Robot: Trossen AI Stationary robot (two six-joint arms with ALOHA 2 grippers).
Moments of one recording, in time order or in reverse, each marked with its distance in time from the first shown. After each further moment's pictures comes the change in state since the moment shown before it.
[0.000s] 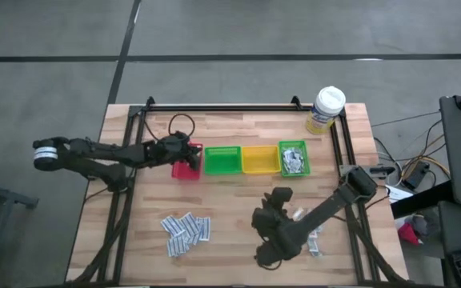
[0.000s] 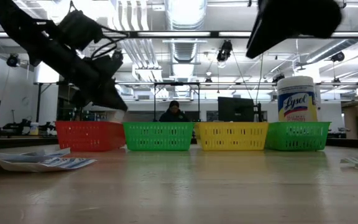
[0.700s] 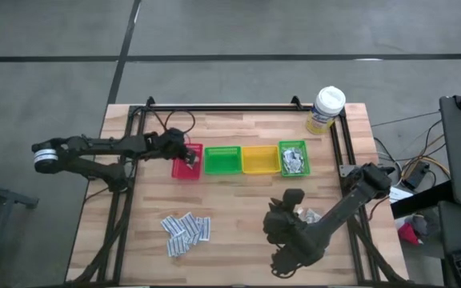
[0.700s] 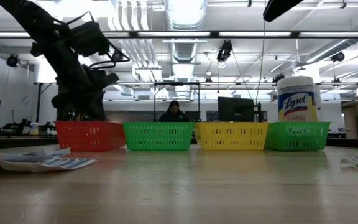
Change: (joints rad) left arm 0.123 -0.001 0.126 -0.483 0.064 -0.192; right arm 0.090 -0.116 -0.005 -0.025 -0.004 0.032
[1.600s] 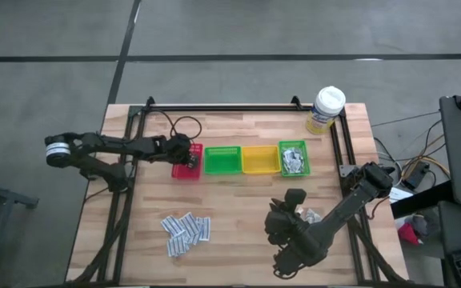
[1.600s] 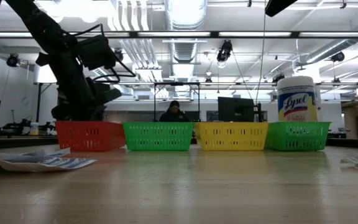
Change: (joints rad) left arm -0.029 0.151 -0.002 0.033 0.029 -0.033; right arm 0.011 -0.018 0.000 0.000 0.000 0.008
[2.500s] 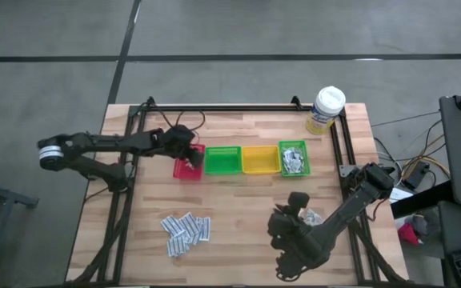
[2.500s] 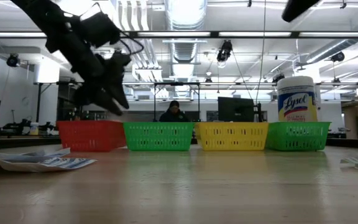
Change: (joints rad) left arm 0.001 -0.078 0.107 0.016 0.180 0.090; right arm 0.022 0.001 -0.005 0.000 -0.110 0.076
